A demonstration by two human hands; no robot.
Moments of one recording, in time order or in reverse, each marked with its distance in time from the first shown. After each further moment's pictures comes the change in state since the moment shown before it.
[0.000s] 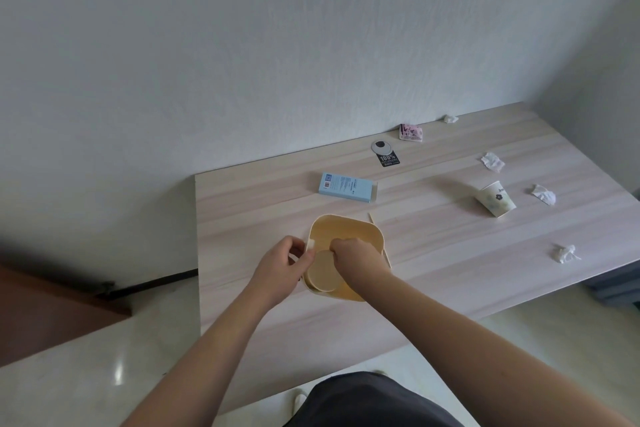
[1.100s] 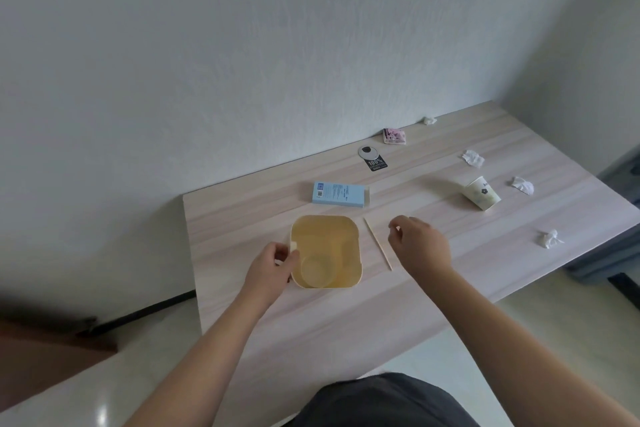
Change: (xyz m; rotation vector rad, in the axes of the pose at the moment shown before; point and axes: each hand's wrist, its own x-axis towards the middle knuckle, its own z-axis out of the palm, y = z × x) left_hand 0.028 -0.025 -0.024 -0.090 0.022 -0.129; right_hand -0.023 0.065 -0.027 0.100 0.575 0.297
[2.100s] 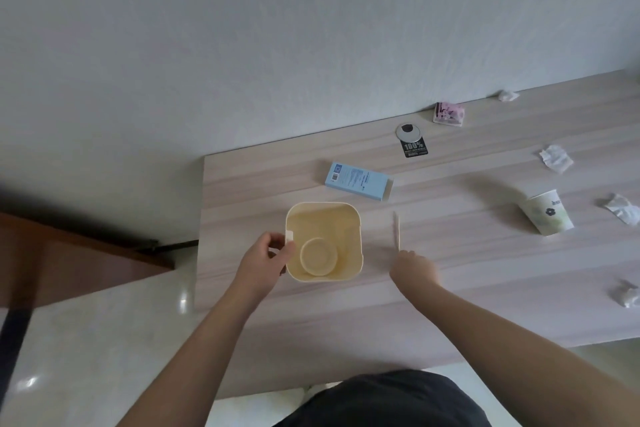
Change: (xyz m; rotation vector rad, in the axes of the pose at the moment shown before) left_hand 0.010 0.034 0.057 -0.048 0.221 -0.217; right_hand 0.067 0.097 0.145 -0.208 -0.702 -0.056
